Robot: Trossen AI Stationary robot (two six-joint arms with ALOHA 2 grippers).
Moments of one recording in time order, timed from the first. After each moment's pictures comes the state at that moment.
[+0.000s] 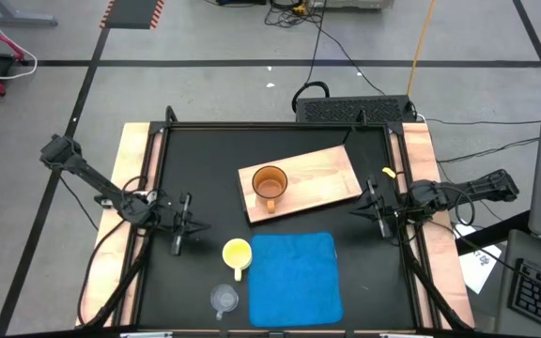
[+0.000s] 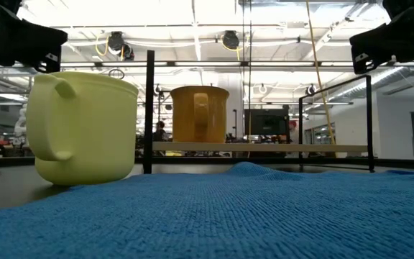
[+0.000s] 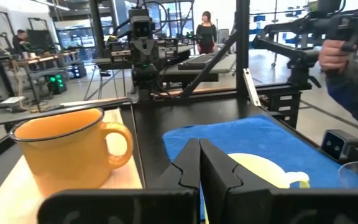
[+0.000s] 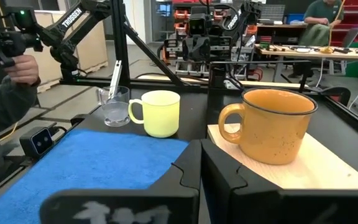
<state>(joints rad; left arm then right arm) -0.61 0.65 0.01 0.66 -0.46 0.07 0.21 0.18 0.14 -0.05 0.04 0.01</state>
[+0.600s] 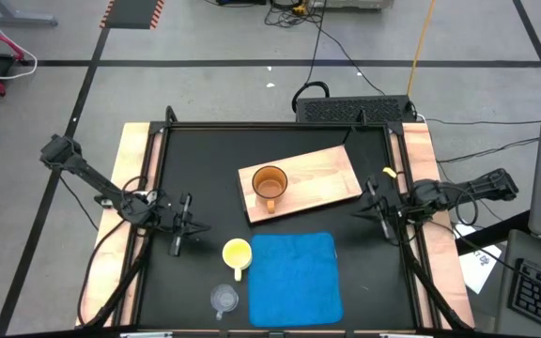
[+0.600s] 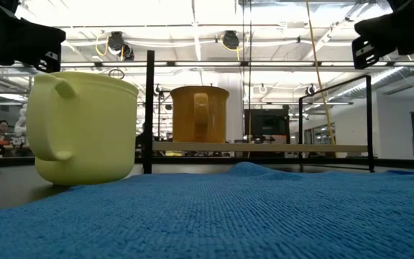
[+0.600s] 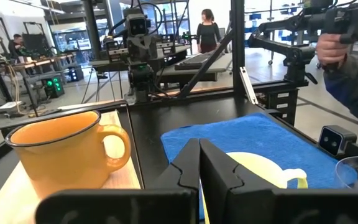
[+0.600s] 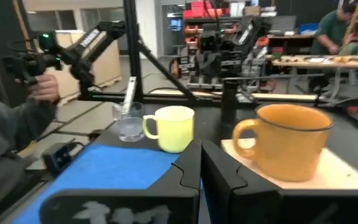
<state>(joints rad) -0.61 0.65 0.01 0.66 -0.45 0.09 0.22 0.18 0.14 0.01 0.02 0.04</state>
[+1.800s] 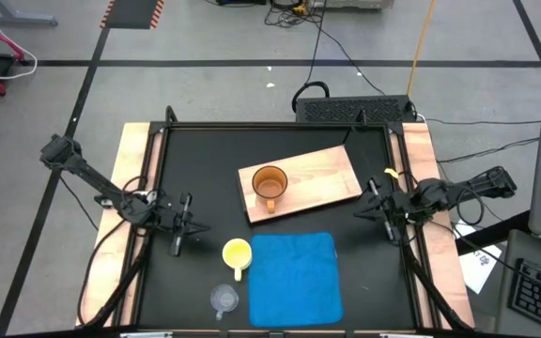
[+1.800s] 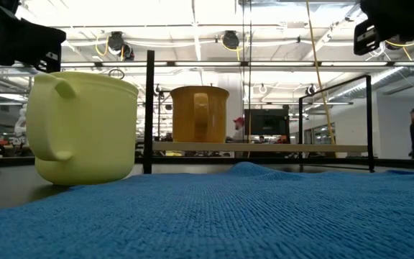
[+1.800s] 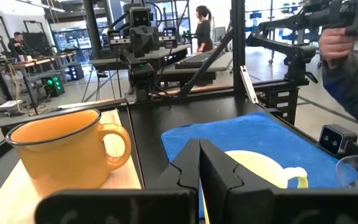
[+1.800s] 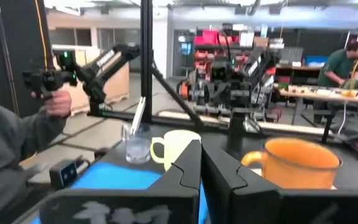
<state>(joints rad) -0.61 0.65 0.01 0.65 -0.45 0.09 0.26 0.18 0.14 0.10 0.00 -0.02</state>
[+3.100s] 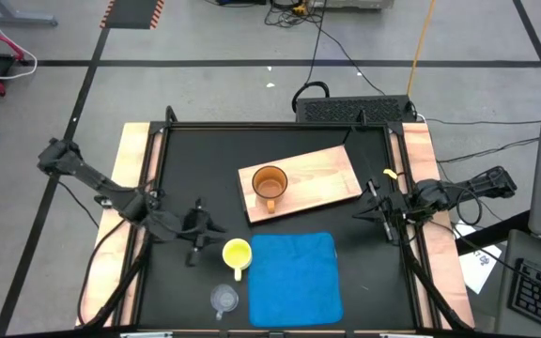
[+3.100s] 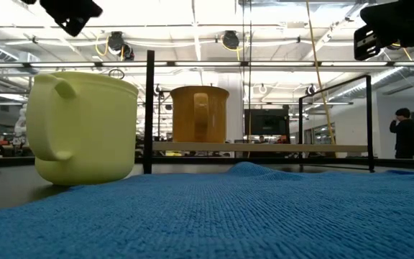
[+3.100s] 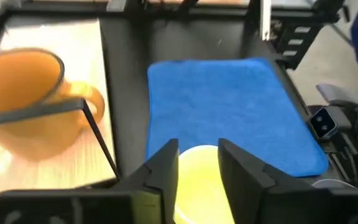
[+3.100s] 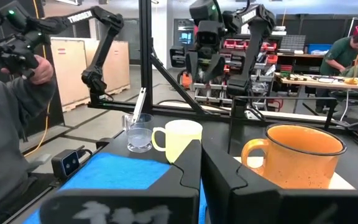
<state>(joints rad) -0.52 1.04 0.72 -0.23 -0.35 -0.31 0.26 0.18 0.14 0.06 0.00 0.00</state>
